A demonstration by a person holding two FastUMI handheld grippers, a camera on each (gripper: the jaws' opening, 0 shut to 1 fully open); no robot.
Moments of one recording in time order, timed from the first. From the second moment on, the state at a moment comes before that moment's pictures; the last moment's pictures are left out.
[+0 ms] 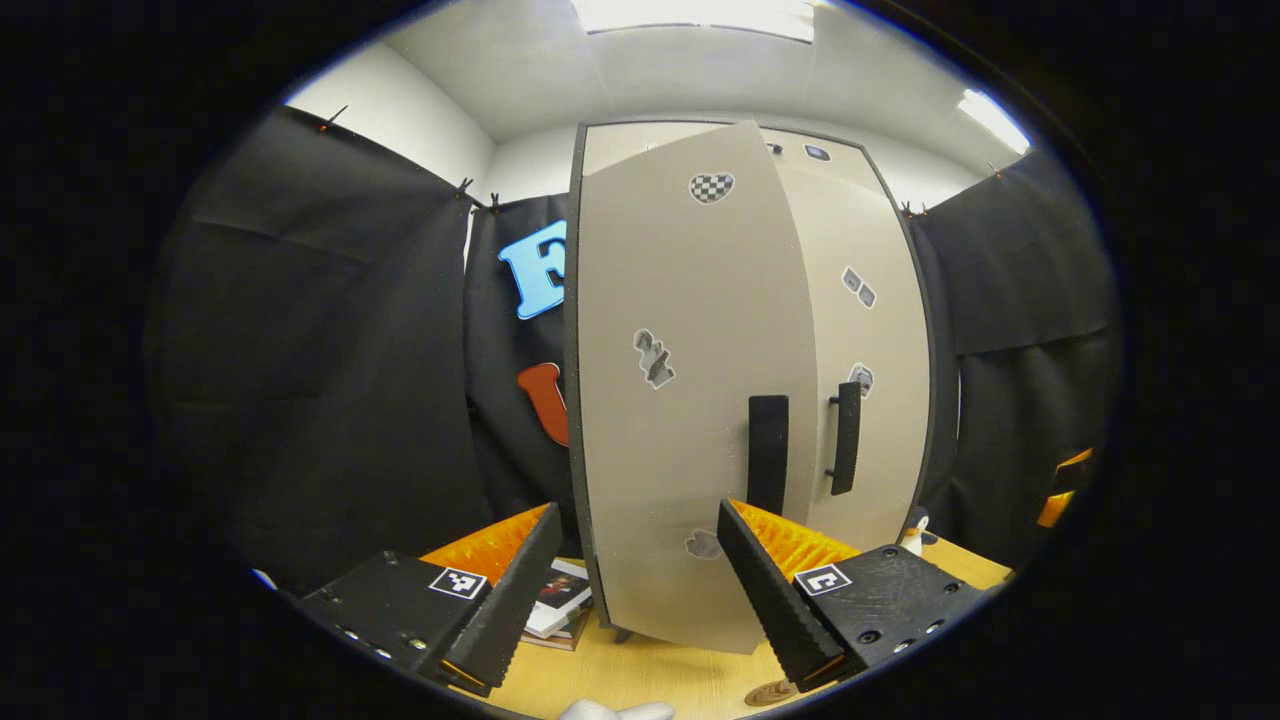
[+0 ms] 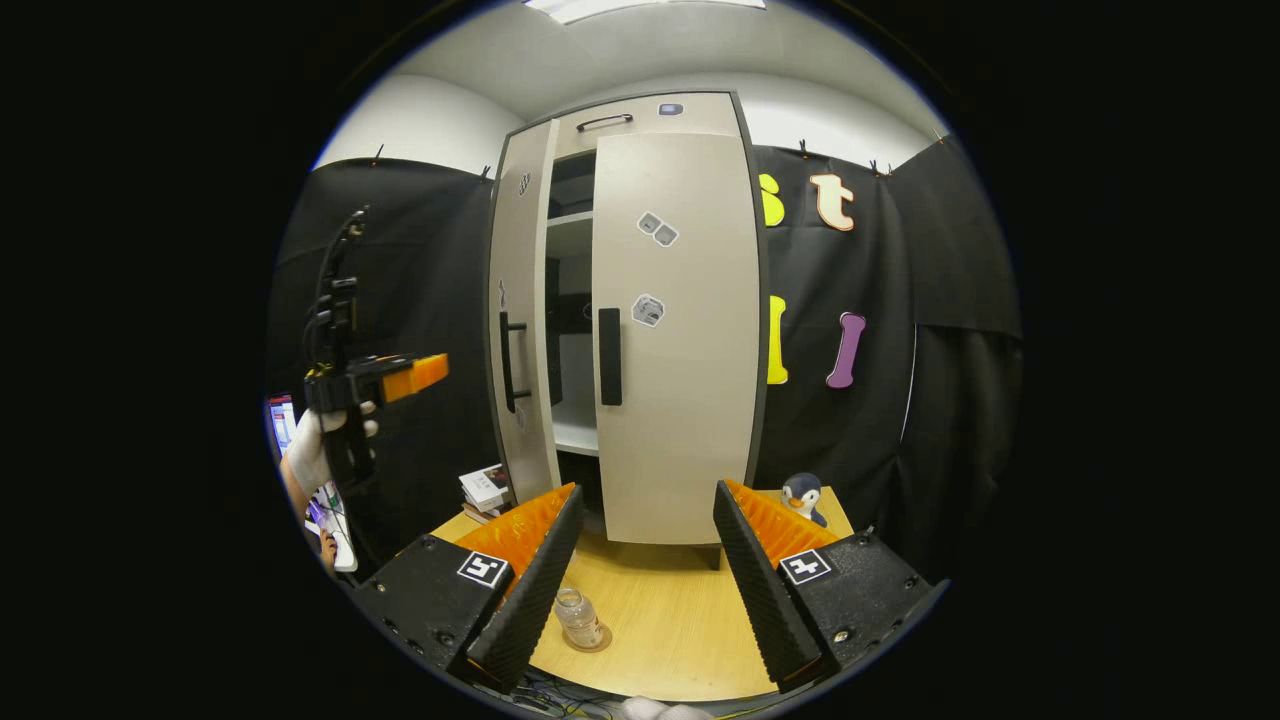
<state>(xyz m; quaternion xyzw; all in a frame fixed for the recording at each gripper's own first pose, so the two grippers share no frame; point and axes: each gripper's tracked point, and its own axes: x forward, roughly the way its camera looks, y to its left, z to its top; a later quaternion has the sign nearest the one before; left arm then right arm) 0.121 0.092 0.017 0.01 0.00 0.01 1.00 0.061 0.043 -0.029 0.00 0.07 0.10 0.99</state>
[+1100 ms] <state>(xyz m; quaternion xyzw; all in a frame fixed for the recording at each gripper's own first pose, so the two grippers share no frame) 0.018 0.118 -0.003 -0.01 0.01 0.06 1.00 0.049 0.035 -0.022 0.02 0.04 0.04 1.00</state>
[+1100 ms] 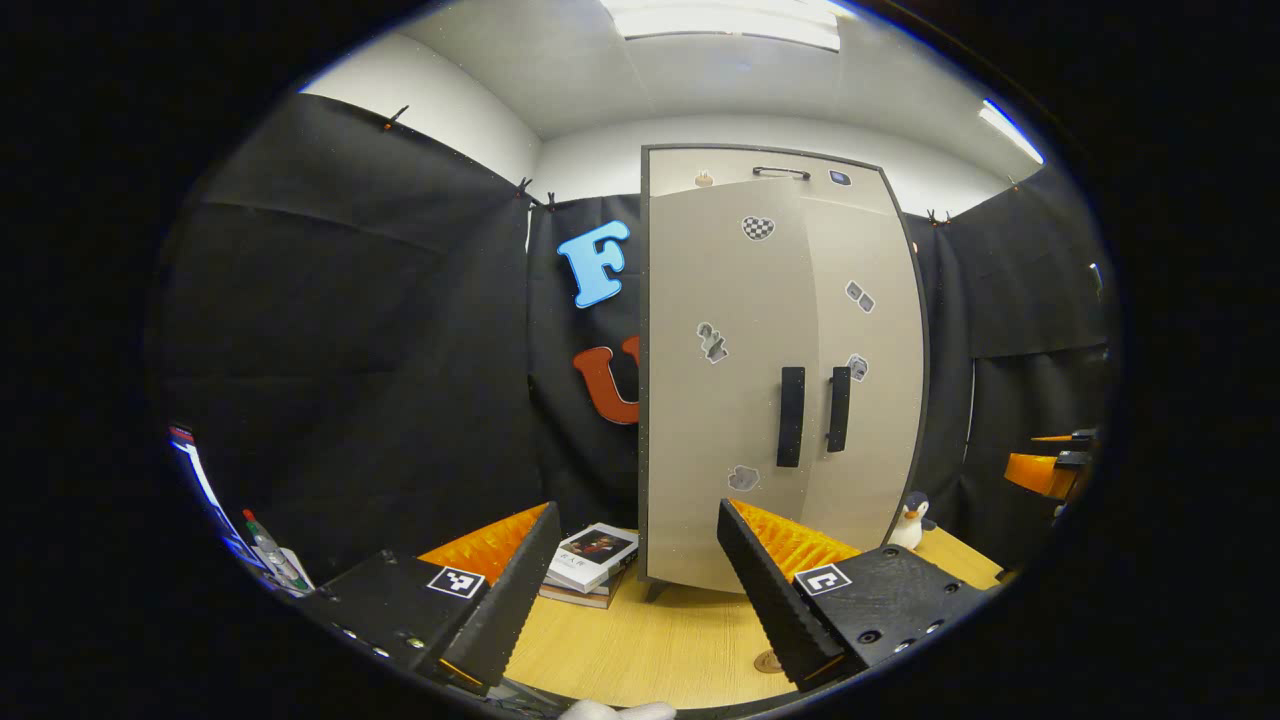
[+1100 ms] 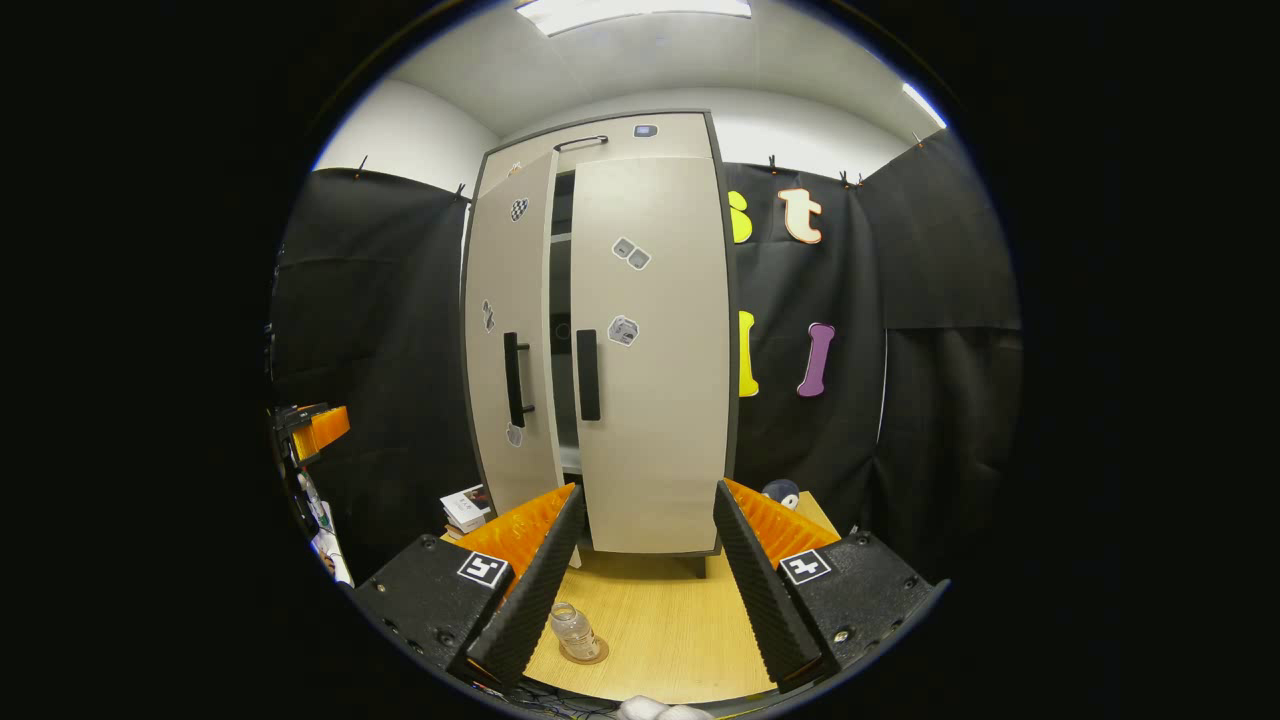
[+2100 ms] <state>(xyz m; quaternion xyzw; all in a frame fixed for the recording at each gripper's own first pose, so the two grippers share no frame) 0.037 0.100 -0.004 0.00 0.02 0.03 1.00 0.054 0.028 -0.002 0.01 0.02 0.02 1.00</state>
